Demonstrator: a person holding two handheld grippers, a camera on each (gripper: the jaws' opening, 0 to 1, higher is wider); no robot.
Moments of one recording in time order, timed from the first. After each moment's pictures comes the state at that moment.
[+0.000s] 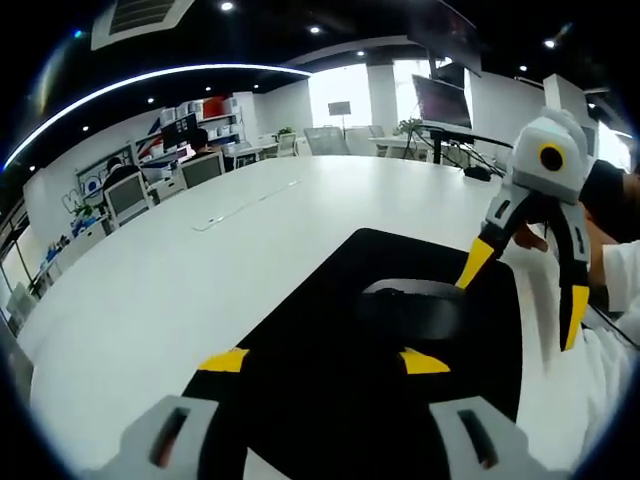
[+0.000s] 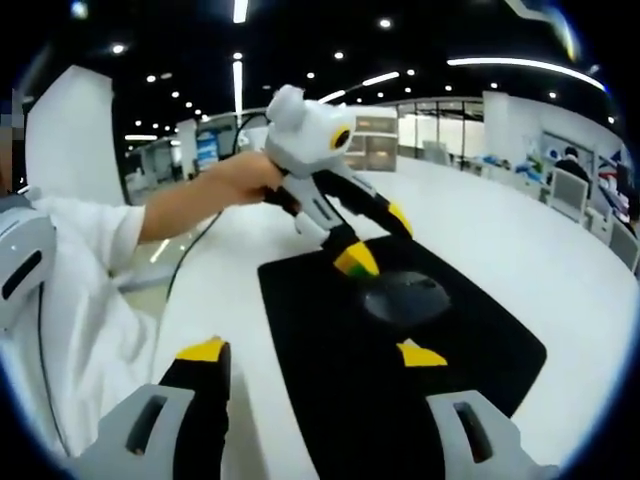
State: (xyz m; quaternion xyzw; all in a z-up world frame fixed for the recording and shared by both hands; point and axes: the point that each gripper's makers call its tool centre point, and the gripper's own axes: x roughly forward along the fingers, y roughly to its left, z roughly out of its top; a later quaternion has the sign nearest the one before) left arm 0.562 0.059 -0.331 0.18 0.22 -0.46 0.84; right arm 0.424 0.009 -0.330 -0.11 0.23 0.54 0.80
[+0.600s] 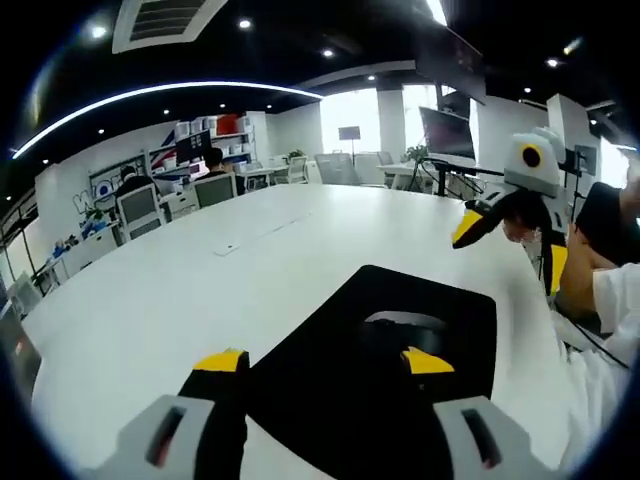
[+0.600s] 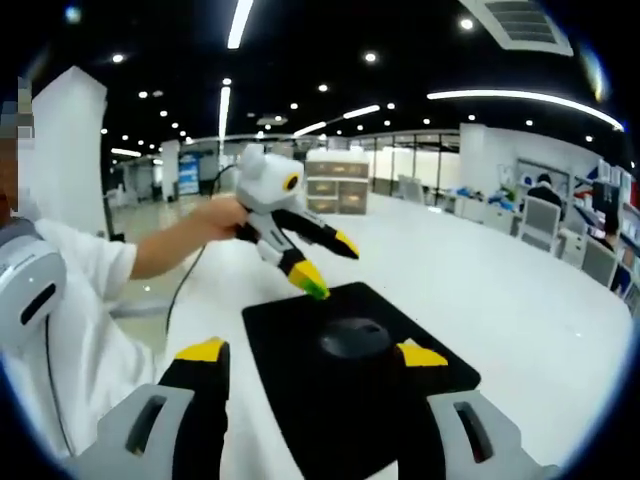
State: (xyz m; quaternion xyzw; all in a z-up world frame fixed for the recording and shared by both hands) left arm 0.531 0.079 -0.282 0.13 0.17 -0.45 0.86; right arm 0.435 -0.032 -0.255 -0.09 0.15 0.50 0.85
